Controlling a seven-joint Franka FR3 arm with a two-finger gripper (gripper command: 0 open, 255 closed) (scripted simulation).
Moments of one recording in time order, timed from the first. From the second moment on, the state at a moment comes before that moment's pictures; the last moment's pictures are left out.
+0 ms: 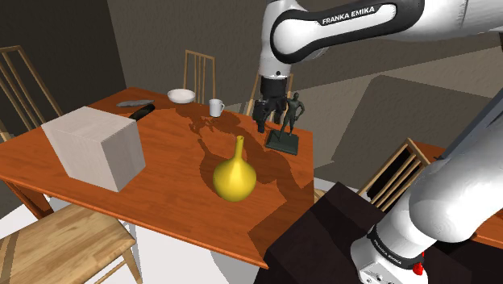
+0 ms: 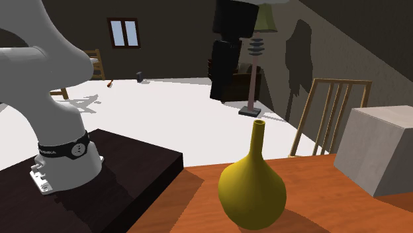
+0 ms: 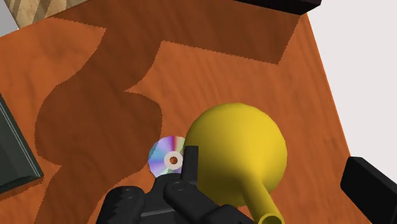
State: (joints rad) arm 0.02 -0.14 0.19 -2.13 0.07 1.83 0.04
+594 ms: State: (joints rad) arm 0.06 0.21 0.23 -1.86 -0.02 1.86 0.16
